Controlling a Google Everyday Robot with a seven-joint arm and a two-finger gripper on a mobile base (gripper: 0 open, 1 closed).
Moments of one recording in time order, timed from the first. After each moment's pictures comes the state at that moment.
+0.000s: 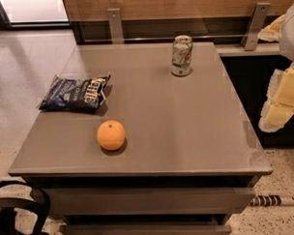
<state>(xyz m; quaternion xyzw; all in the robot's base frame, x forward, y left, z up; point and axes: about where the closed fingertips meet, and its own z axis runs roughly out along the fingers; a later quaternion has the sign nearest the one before) 0.438 -0.211 0.996 -0.60 0.77 -0.06 0.19</state>
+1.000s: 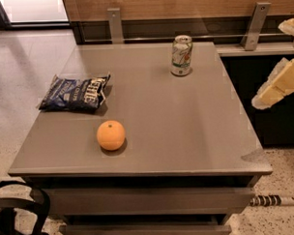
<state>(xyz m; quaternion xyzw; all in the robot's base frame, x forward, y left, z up) 0.496 -0.254 0.987 -0.50 0.80 -0.03 0.32</state>
